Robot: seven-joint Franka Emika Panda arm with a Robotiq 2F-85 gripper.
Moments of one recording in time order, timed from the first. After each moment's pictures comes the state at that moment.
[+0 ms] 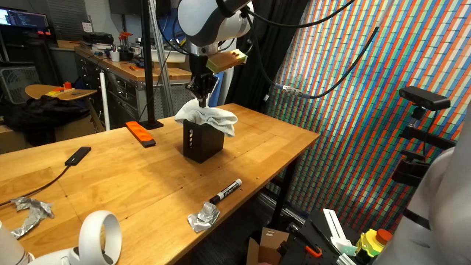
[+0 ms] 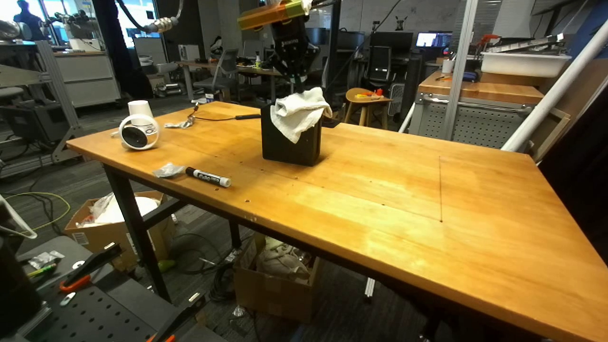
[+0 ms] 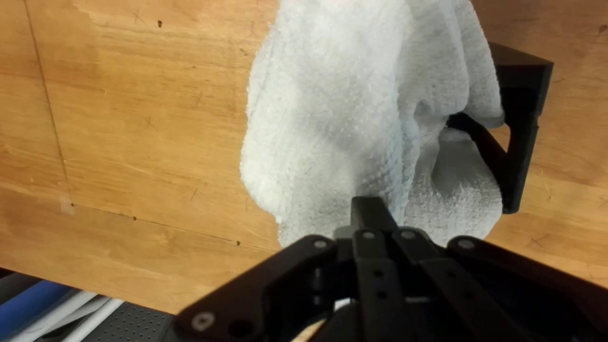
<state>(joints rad) -0.02 0.11 -0.01 -1.96 -0.25 2.22 -0.07</state>
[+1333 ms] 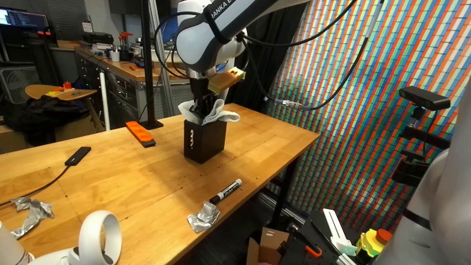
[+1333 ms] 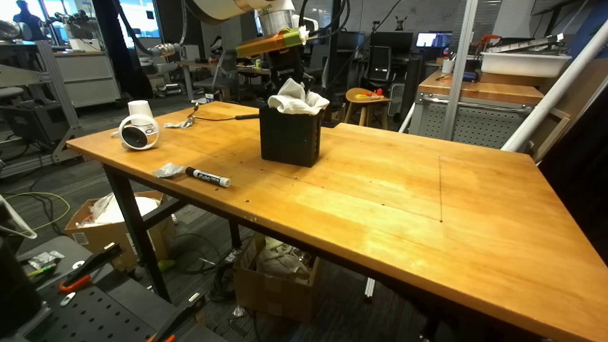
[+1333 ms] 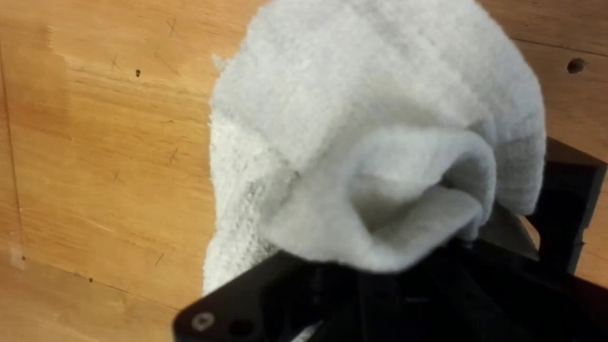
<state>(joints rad) -0.01 0.17 -0.01 -2.00 -0.31 2.19 -0.08</state>
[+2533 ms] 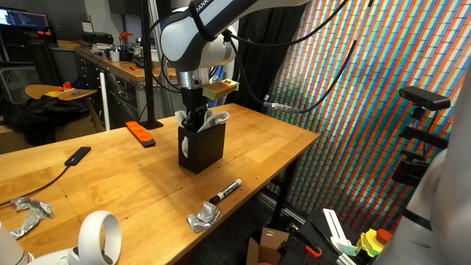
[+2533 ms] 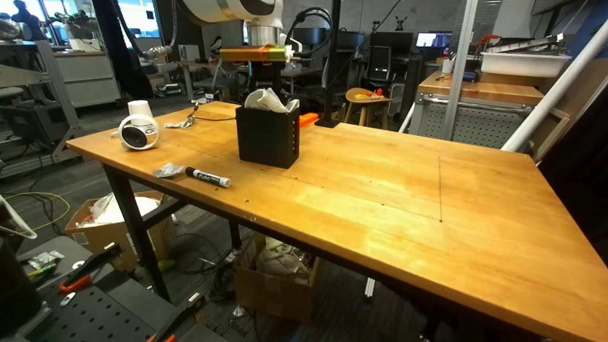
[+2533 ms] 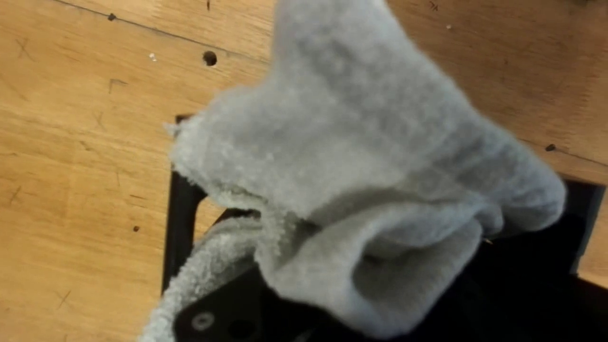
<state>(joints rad) 0.00 0.20 0.03 -2.01 -0.13 2.08 -0.22</state>
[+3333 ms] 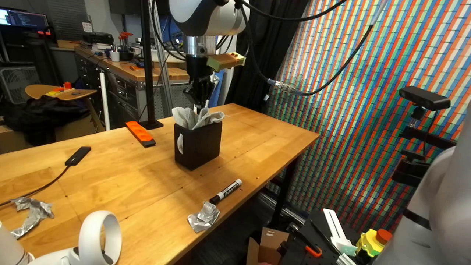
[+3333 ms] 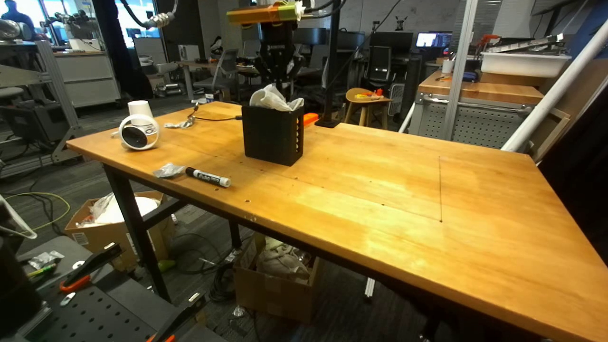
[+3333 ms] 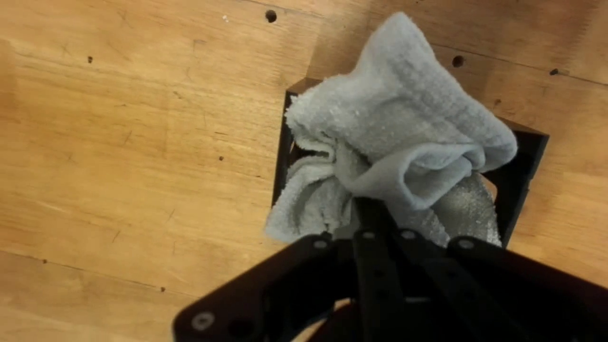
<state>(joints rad) -0.02 0.11 0.00 -1.94 -0.12 2.06 -0.21</state>
